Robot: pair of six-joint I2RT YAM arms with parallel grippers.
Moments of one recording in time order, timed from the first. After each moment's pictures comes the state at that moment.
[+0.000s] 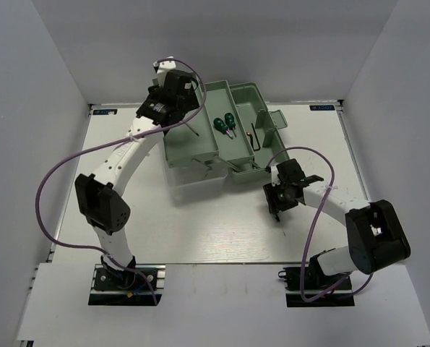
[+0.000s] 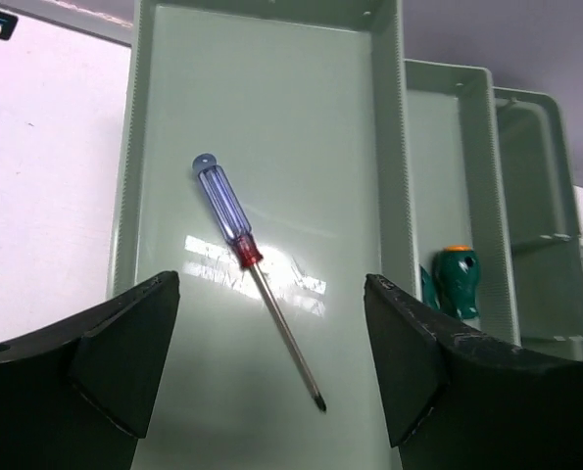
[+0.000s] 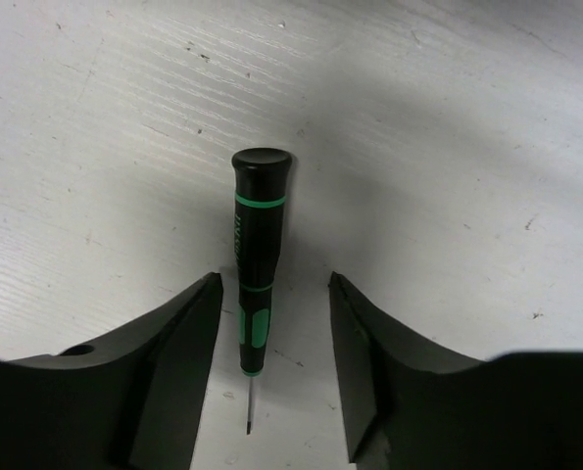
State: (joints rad) left arm -0.50 1.82 1.91 -0.64 -0.56 -0.52; right arm 0.41 1.40 0.70 -0.45 -0.10 -0.01
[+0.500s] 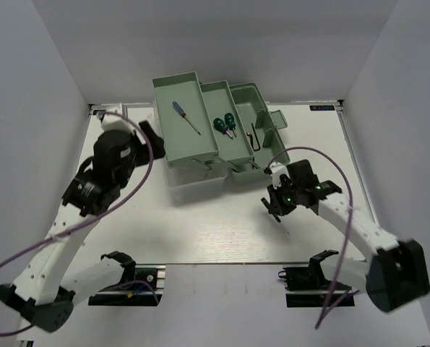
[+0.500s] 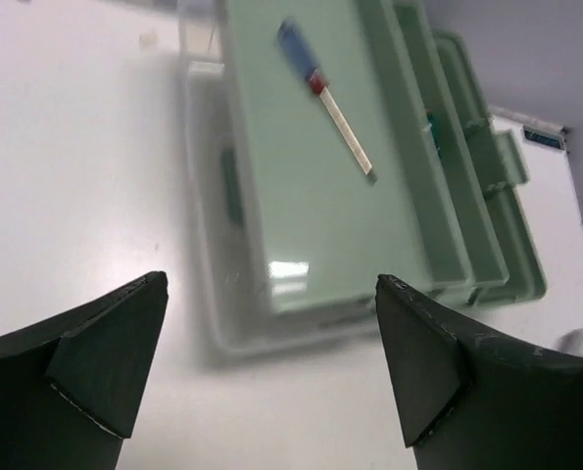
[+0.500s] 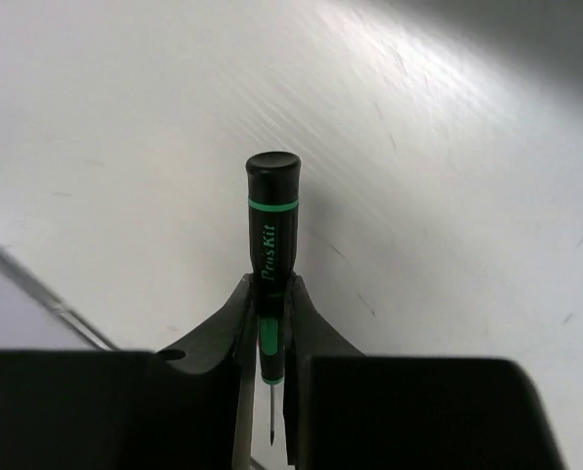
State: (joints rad) left arm -0.50 1.01 1.31 -0.63 -0.40 -0.48; right arm 0.42 1.19 0.69 -0.59 -0.29 -0.12
